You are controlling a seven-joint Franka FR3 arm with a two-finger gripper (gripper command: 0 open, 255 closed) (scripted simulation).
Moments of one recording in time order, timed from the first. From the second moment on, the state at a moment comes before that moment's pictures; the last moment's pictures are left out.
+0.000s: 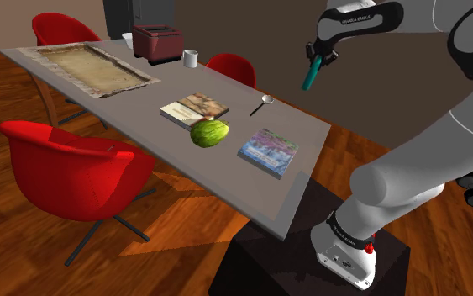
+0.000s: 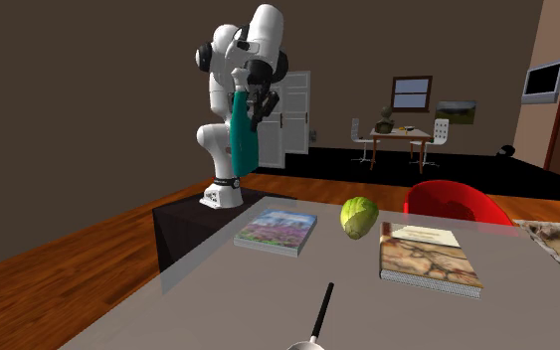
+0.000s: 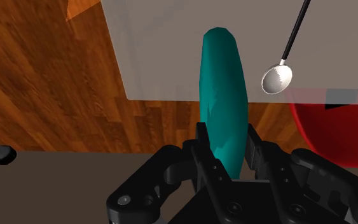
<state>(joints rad) -0.57 -0.13 -0.05 -2.02 -0.44 2.23 0.96</state>
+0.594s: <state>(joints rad) -0.55 -0.12 -0.03 -1.90 -0.42 2.13 0.94</state>
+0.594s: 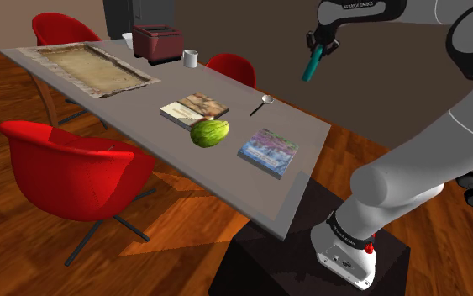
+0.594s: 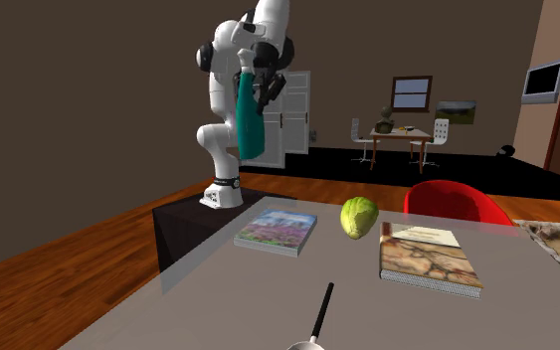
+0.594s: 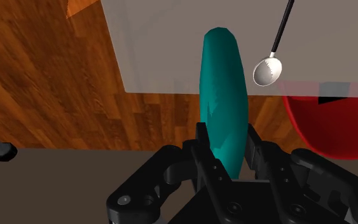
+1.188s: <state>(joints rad) -0.46 0.09 0.06 -1.63 -0.46 1.99 1.10</state>
